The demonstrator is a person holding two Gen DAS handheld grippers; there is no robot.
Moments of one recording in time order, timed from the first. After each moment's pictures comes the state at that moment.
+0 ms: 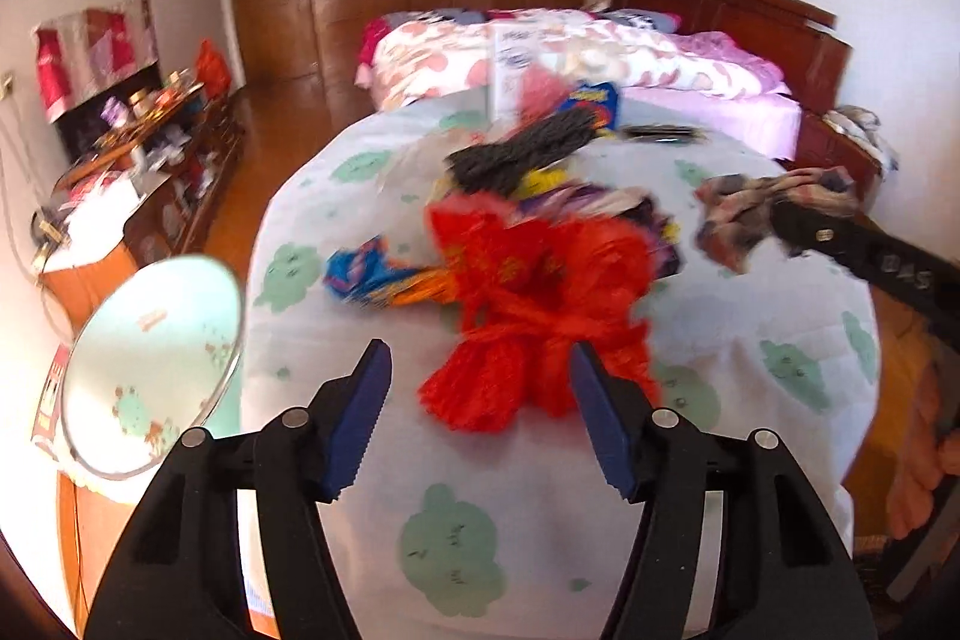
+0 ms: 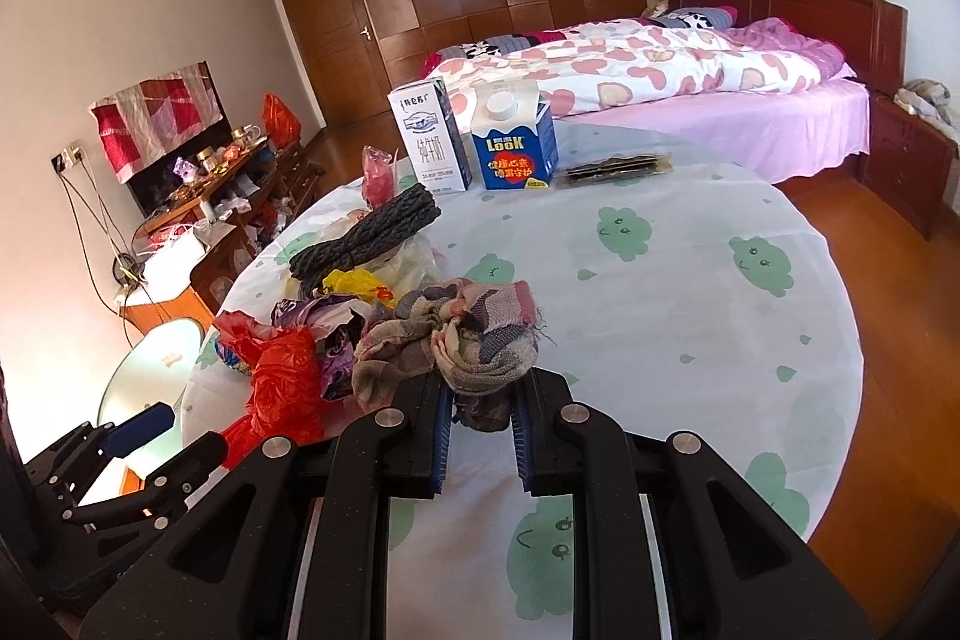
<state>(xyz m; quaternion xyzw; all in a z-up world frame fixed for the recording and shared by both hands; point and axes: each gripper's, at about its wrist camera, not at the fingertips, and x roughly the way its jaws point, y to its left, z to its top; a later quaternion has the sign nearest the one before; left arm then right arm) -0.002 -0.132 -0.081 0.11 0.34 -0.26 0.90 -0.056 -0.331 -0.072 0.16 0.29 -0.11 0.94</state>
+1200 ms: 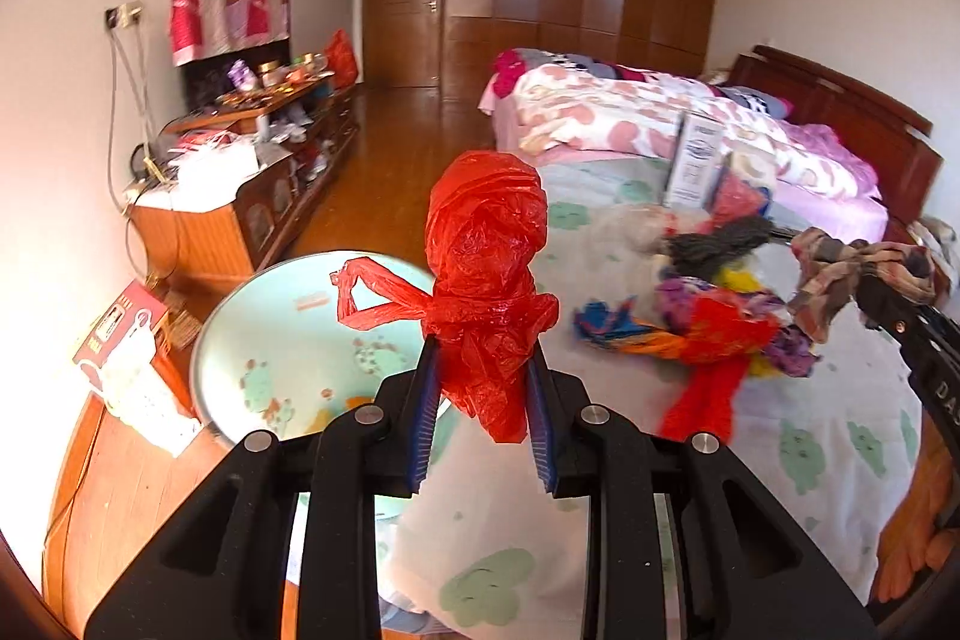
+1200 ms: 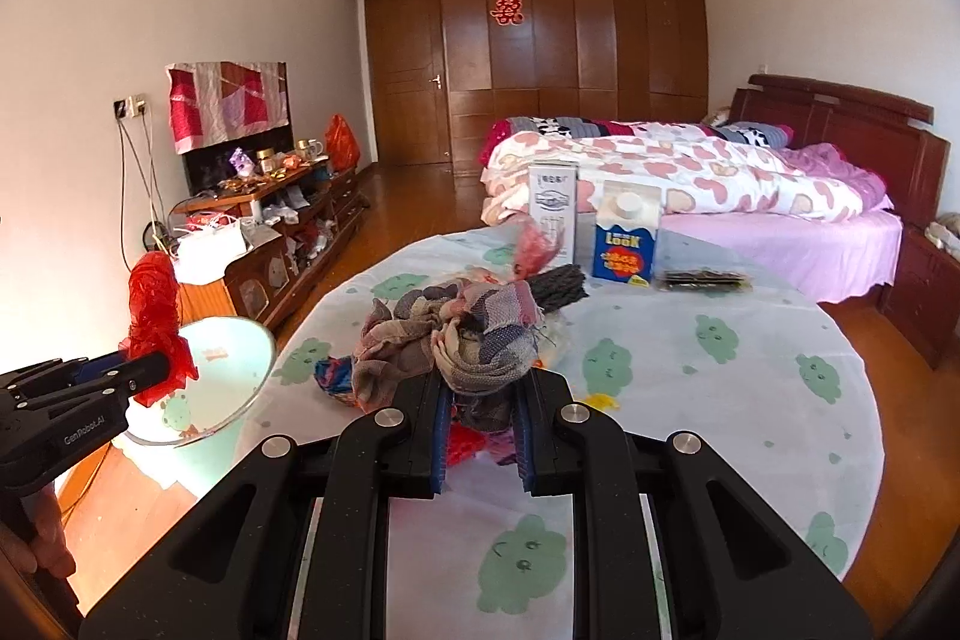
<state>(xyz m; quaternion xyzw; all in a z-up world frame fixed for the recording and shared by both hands) 0.031 -0.023 -0.055 0.02 0.32 -0.11 0.94 -0.040 -0.230 -0.043 0.04 0.21 -0.06 0.97</state>
